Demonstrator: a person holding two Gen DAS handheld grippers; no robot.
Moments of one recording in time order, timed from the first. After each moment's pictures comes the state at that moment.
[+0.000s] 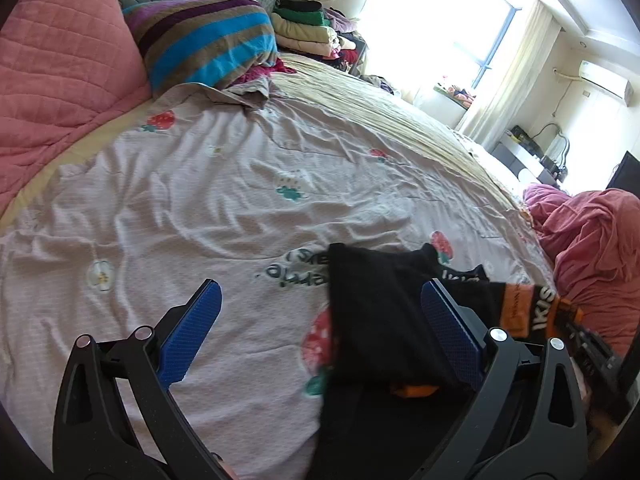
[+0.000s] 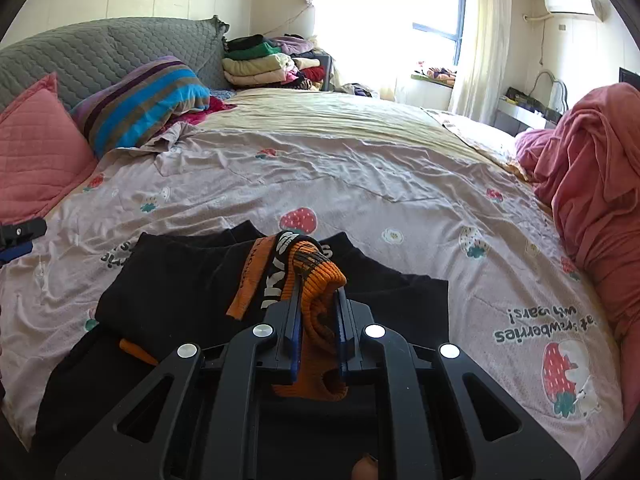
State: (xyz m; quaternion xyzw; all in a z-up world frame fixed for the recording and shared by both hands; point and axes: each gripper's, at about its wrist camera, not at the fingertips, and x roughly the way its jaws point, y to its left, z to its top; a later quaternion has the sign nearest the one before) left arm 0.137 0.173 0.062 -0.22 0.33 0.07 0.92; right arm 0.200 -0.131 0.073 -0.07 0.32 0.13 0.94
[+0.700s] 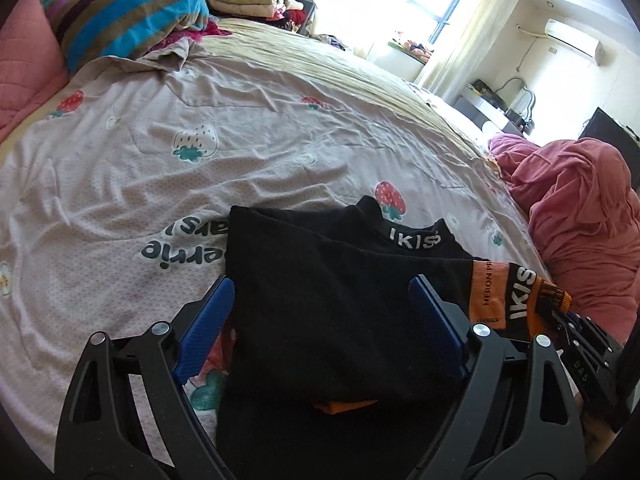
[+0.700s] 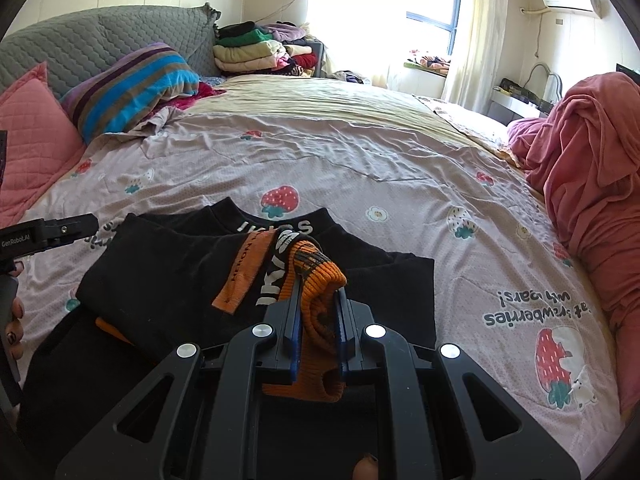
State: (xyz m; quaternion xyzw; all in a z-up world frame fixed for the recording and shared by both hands) left arm 0.195 0.107 0.029 -0.19 0.38 -0.03 0.90; right arm 0.201 -0.146 0.056 -0.08 0.34 0.11 0.93
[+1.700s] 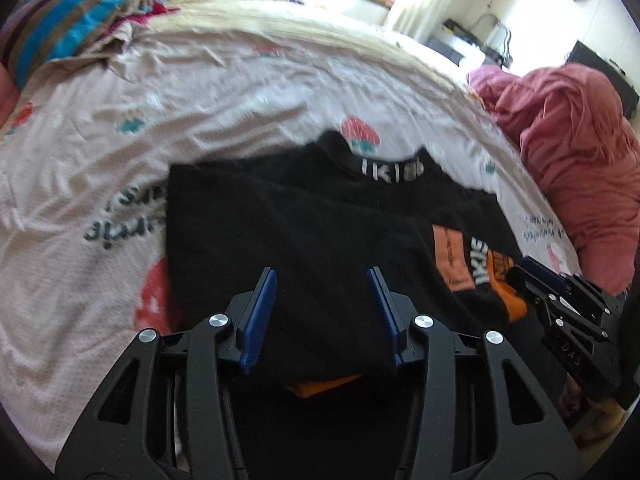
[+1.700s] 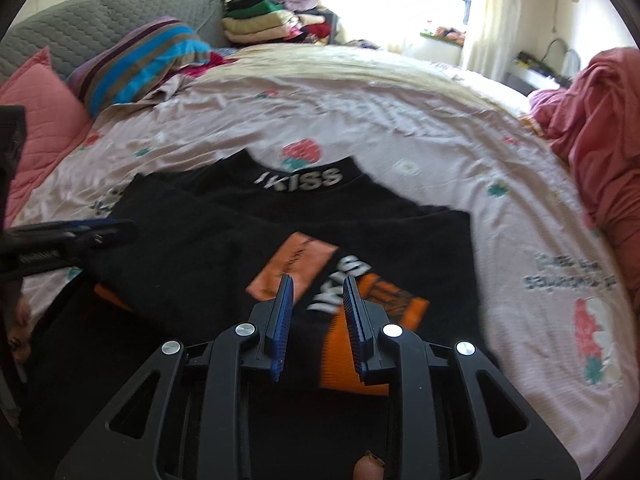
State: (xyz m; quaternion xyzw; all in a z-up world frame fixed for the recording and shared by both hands) left arm 0.210 0.063 -0.003 -0.12 0.46 -0.09 0.88; right arm 0.204 -0.131 0.015 -0.07 0.40 0.15 0.90
